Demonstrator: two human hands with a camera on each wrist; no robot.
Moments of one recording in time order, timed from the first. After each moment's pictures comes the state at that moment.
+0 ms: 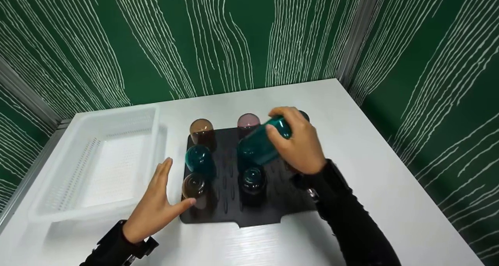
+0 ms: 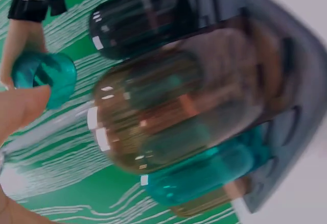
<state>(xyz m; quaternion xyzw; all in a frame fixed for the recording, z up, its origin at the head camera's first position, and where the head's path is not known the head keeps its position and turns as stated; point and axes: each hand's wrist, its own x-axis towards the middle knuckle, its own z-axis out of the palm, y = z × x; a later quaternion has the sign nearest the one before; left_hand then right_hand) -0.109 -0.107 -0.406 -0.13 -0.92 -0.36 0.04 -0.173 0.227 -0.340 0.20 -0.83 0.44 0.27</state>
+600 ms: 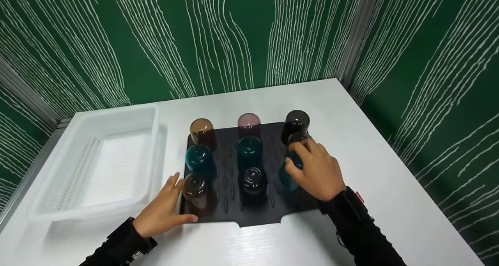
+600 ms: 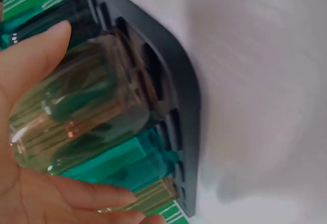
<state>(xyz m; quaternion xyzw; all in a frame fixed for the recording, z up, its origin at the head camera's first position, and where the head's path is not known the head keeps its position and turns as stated) -0.122 -0.118 -0.443 -0.14 -0.95 -0.28 -0.09 -0.147 0.268 -0.400 0.17 -0.93 0.20 0.27</state>
